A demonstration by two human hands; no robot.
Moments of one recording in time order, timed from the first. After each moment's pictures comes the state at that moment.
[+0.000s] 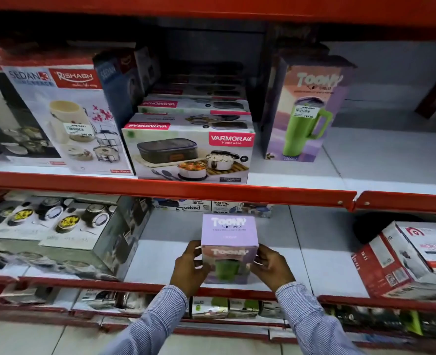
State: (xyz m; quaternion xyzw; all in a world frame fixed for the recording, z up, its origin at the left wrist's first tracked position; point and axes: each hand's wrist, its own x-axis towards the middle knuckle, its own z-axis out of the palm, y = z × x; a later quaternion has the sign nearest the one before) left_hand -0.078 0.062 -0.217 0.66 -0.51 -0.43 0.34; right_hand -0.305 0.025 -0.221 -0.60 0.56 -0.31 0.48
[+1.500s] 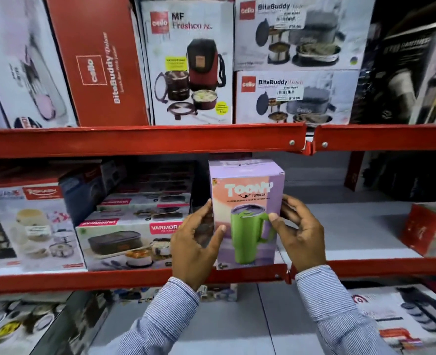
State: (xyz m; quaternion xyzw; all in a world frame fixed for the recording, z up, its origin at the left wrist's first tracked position) left_hand -0.211 -0.007 0.014 0.46 -0.62 -0.12 0.63; right_hand -0.422 -0.017 0.031 -0.60 0.36 -0.68 0.23
